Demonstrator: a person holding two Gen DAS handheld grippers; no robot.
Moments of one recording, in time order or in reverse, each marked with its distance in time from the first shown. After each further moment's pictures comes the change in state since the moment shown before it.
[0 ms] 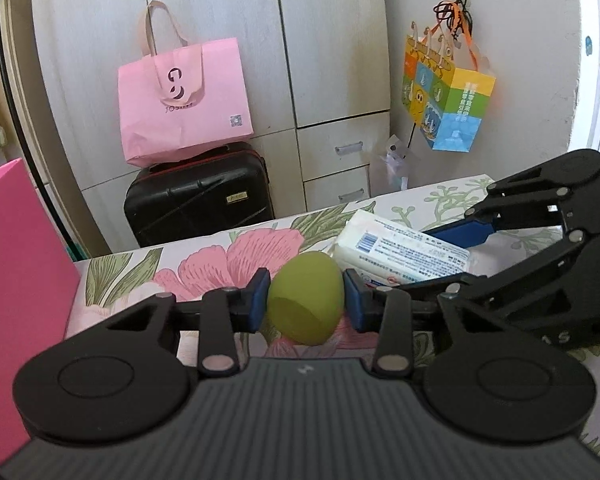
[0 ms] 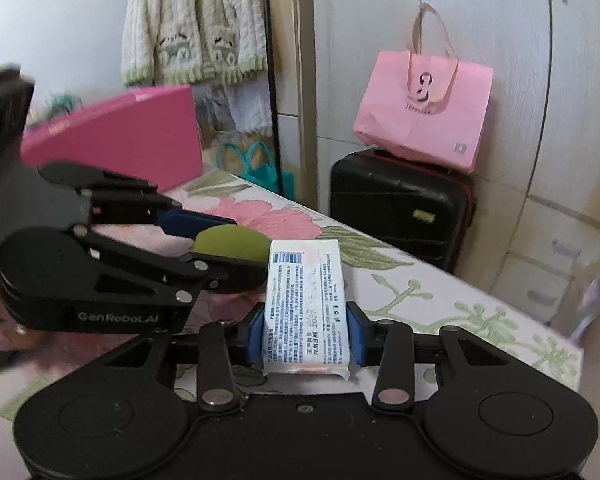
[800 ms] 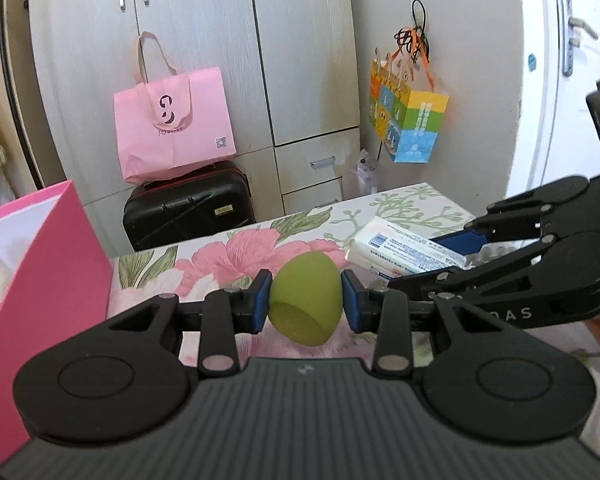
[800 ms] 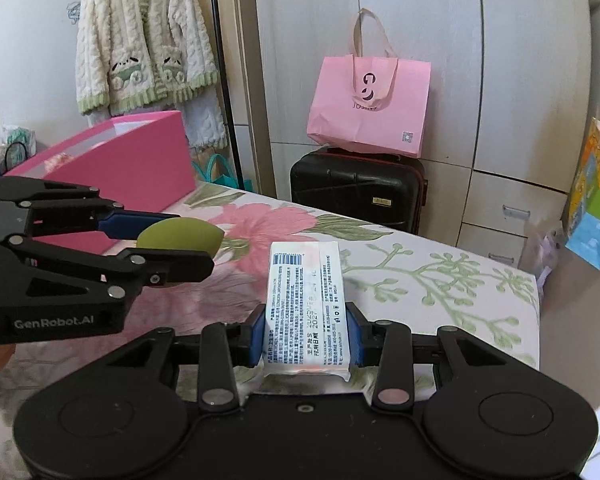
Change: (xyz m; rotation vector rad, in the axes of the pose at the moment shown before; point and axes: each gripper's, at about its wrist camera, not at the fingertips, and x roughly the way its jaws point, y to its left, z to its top) left arm -0.104 -0.002 -0.010 0.028 -0.044 -0.074; right arm -0.068 0.048 -0.015 0.181 -0.009 -0.128
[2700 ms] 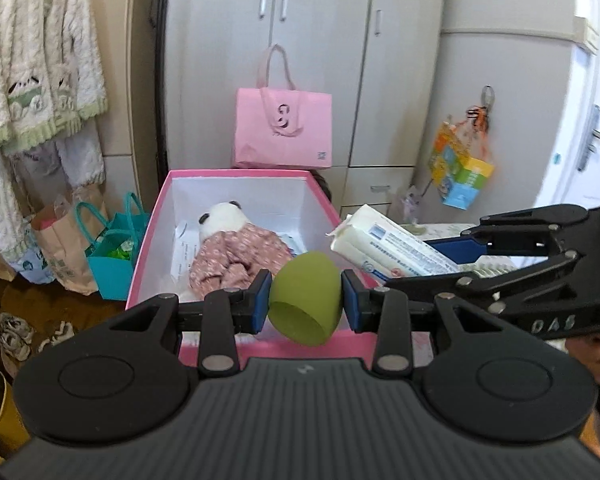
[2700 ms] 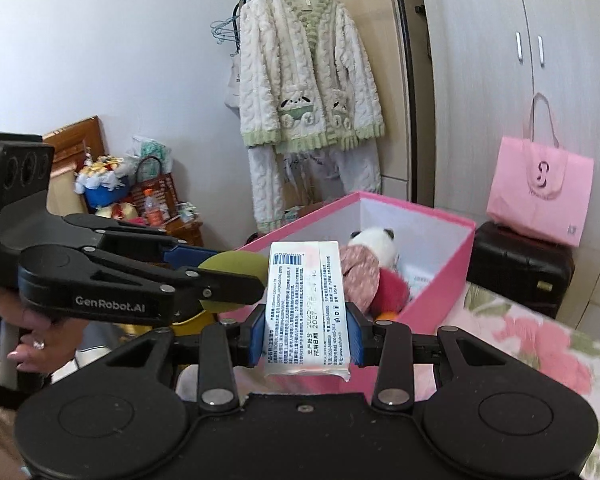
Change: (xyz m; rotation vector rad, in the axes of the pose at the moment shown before) left arm -0.203 0.198 -0.035 -0.245 -0.037 0.037; right arm -0.046 0.253 0.087 -0.152 -0.096 0.283
